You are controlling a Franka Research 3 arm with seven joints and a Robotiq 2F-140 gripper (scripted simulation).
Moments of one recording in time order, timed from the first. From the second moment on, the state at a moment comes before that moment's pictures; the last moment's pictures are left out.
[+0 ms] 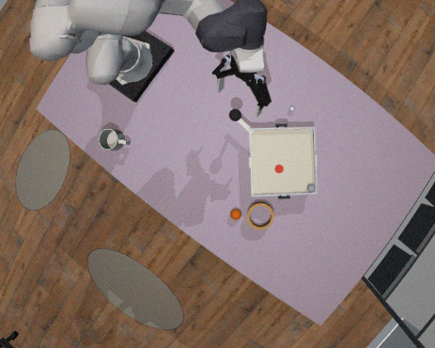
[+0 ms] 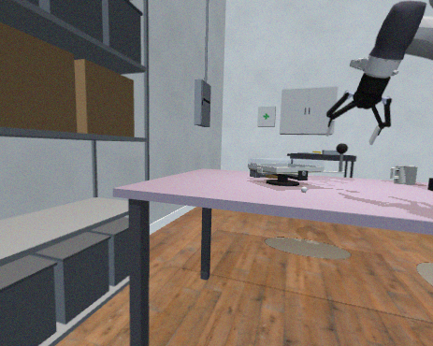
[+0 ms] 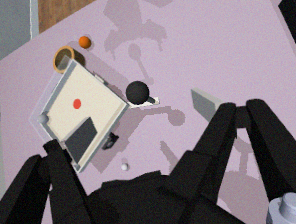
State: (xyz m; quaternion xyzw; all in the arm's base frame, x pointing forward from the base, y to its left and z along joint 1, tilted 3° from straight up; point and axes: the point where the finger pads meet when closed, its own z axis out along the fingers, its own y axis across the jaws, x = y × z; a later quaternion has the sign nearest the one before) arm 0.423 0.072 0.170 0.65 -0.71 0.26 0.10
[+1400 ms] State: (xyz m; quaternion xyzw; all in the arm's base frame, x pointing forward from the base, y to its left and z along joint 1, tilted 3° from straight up) arm 0.431 0.040 0.181 0.65 -0.75 0.07 0.00
